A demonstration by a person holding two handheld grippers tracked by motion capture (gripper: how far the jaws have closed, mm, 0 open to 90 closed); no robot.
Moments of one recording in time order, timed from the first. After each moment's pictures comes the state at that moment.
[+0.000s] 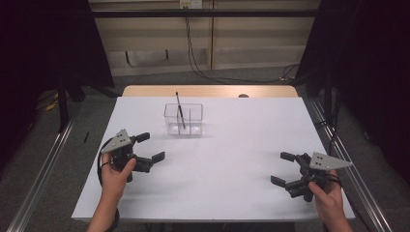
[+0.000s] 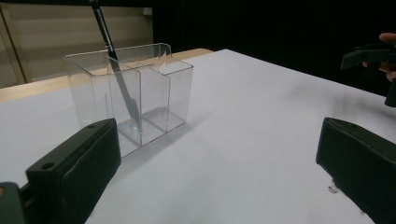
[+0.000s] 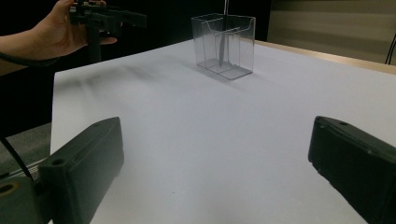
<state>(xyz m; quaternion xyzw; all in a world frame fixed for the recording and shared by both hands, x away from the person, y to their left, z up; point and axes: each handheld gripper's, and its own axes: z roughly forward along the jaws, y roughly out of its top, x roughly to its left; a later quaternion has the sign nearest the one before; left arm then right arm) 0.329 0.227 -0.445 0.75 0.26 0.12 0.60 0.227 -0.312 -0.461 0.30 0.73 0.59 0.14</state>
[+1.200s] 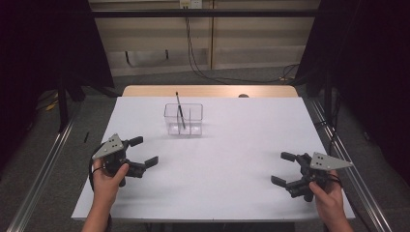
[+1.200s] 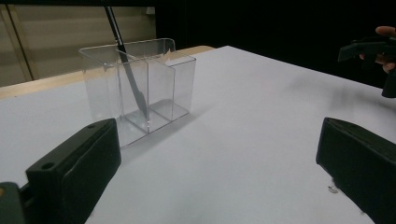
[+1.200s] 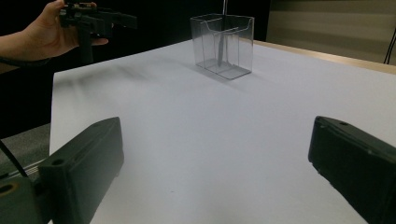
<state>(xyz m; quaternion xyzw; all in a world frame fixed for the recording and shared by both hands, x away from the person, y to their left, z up) 0.315 0.245 -0.446 0.75 0.26 0.12 0.59 0.227 -0.313 -0.461 0.30 0.73 0.59 0.14</state>
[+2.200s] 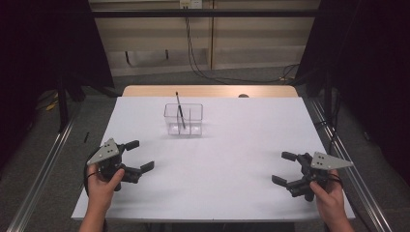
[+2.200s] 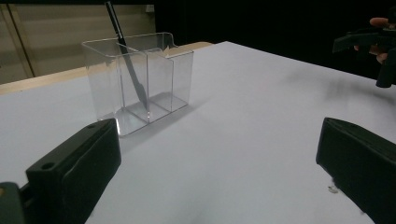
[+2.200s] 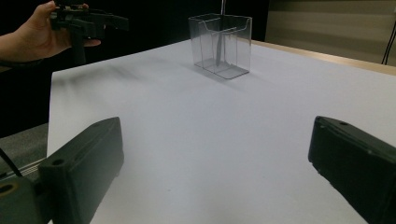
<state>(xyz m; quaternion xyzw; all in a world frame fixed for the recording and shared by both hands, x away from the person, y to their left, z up) 0.304 0.256 -0.448 0.75 0.26 0.13 0.59 0.228 -0.316 -0.461 0.30 0.73 0.59 0.15</state>
